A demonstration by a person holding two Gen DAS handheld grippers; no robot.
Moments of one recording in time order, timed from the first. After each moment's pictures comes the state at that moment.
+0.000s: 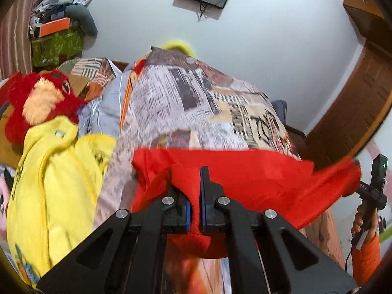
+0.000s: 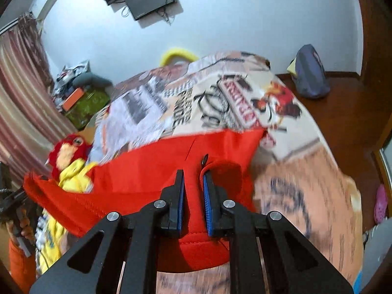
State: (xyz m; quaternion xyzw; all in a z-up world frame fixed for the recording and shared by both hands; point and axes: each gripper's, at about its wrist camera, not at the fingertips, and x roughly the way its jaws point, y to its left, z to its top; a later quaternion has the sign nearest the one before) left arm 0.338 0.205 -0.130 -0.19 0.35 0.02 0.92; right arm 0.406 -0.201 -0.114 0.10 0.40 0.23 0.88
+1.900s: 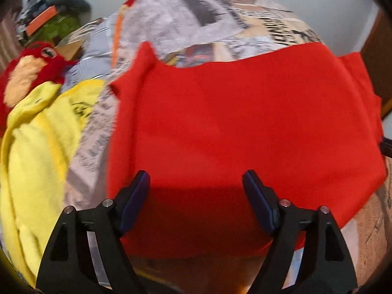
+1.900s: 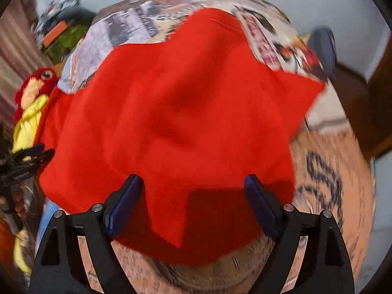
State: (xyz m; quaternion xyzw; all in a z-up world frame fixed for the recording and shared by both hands) left arm 0.389 0.173 -0.287 -0.07 0.51 0.07 0.85; right arm 0.405 -0.154 -0.211 -0.02 0.54 0.20 0.82
